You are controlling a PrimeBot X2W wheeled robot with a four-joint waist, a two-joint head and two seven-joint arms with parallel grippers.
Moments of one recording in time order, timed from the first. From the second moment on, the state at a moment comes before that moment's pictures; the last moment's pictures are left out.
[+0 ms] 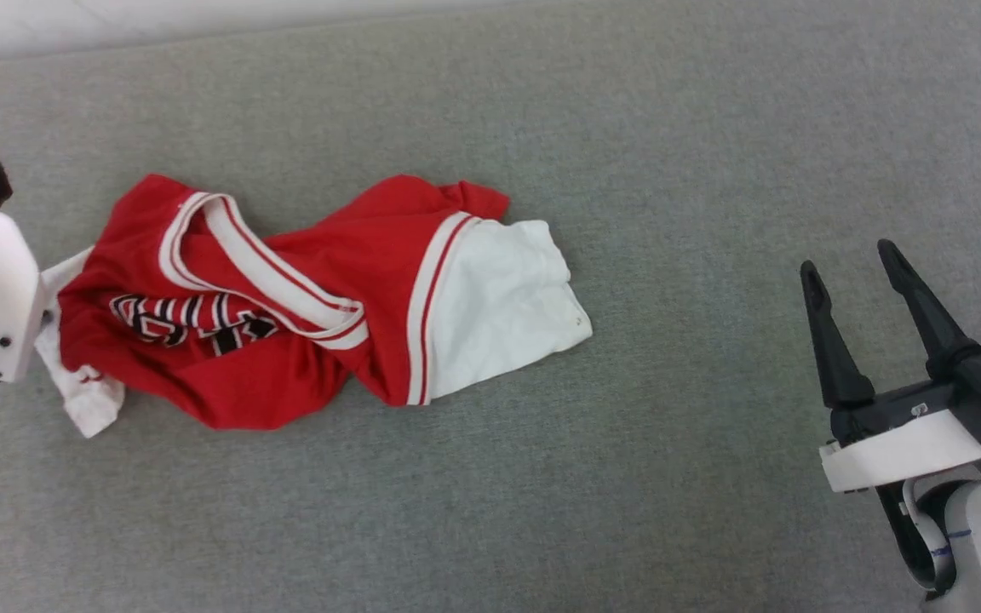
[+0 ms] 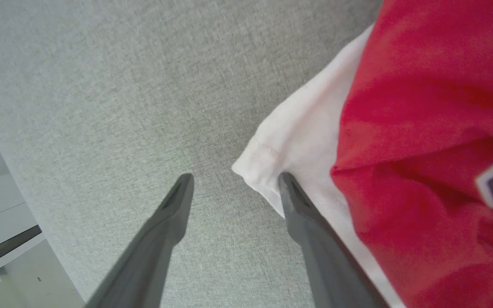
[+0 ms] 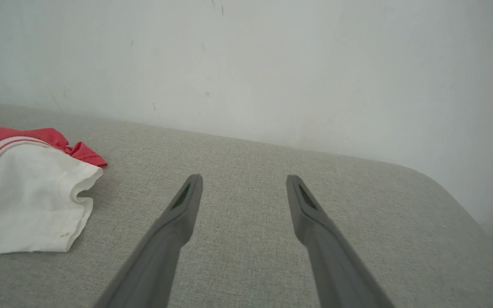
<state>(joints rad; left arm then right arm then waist) -1.04 0.92 -1.14 0.63 -1.00 -0.03 0.65 -0.17 -0.22 0.06 0.05 0.12 0.13 -0.26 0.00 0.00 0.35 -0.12</state>
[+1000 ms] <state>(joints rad) -0.98 0.91 -1.14 0.57 -0.99 -0.08 0.37 -0.61 -0.59 0.66 0.02 0.46 0.13 0.31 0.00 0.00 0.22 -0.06</state>
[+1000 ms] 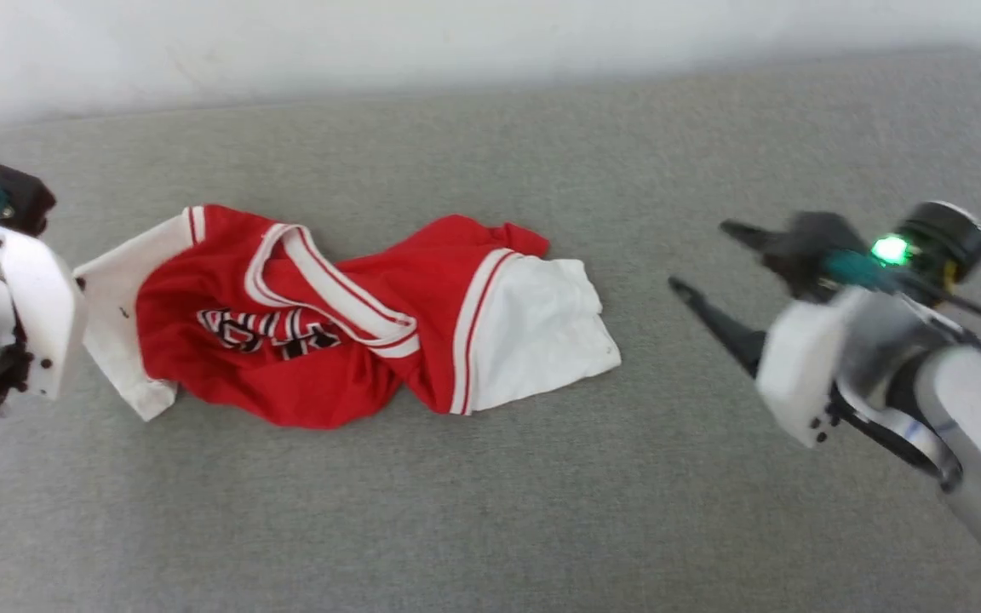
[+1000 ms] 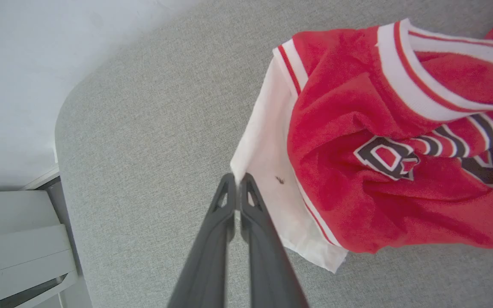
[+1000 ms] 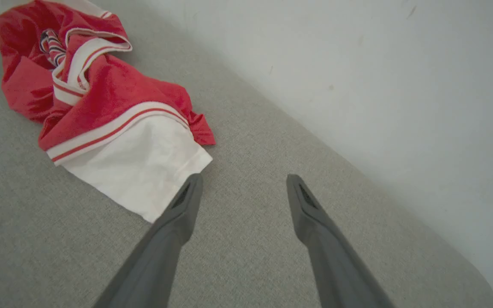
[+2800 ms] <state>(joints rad) -1.02 0.86 -1.13 0.52 -0.89 -0.04 0.10 -1.00 -0.61 1.09 0.35 0.92 0.13 0.03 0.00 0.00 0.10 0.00</state>
